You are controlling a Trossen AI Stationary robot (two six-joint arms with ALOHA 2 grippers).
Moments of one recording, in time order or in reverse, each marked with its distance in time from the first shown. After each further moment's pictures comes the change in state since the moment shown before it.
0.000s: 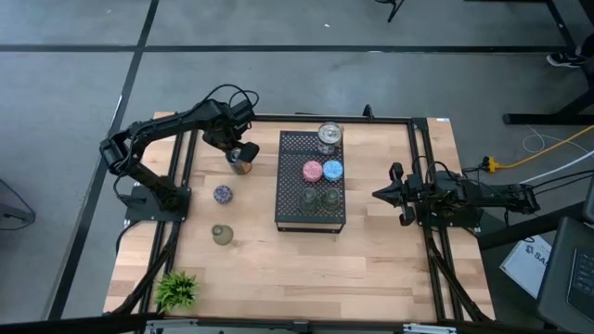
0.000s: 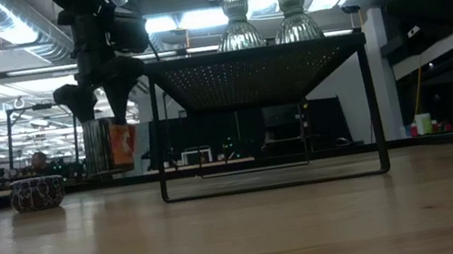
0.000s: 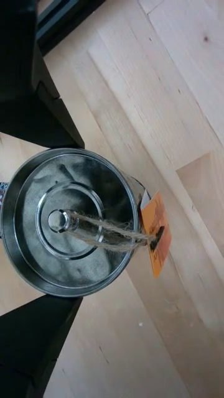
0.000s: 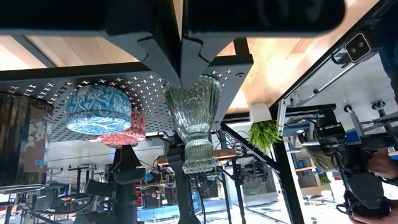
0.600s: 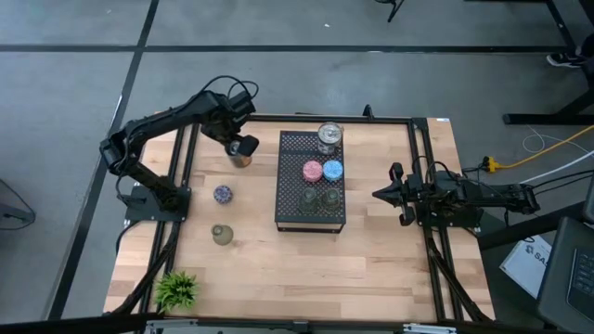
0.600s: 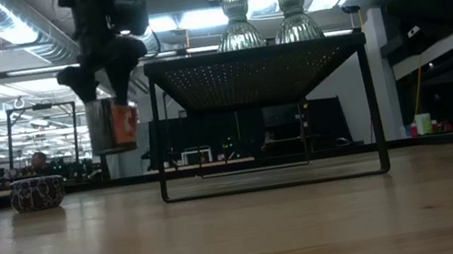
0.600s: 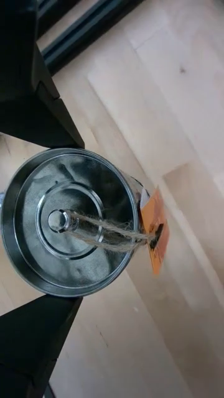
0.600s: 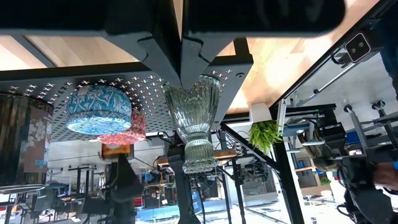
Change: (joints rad) left arm 0.000 0.000 0.136 -0.115 -0.029 0.027; right arm 0.000 0.000 0.000 0.000 0.000 0.000
